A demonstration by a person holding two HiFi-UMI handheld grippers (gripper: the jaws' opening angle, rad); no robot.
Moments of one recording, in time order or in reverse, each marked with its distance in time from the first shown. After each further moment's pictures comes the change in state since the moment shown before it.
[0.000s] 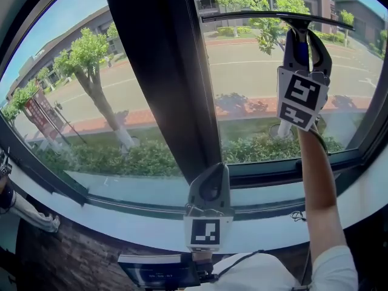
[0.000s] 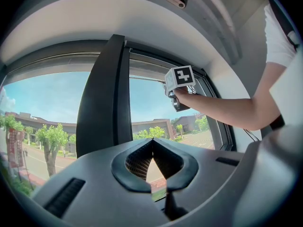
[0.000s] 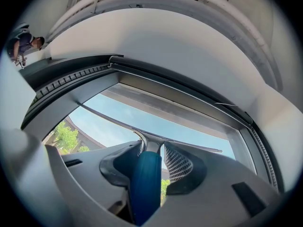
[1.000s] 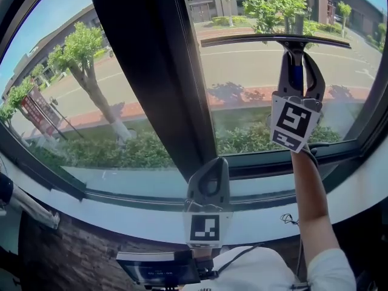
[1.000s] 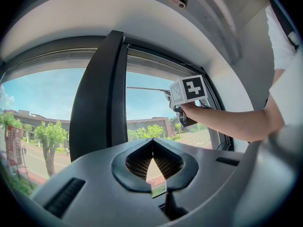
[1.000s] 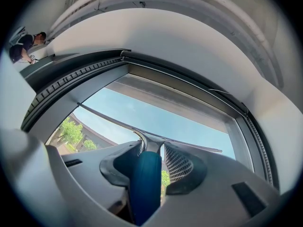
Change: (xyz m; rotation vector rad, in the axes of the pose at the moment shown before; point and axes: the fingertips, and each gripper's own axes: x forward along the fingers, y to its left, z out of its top) left arm 0.008 -0.019 -0.009 -0.013 0.029 -0.018; right arm -0.053 0.006 -0.063 -0.006 0.093 0.032
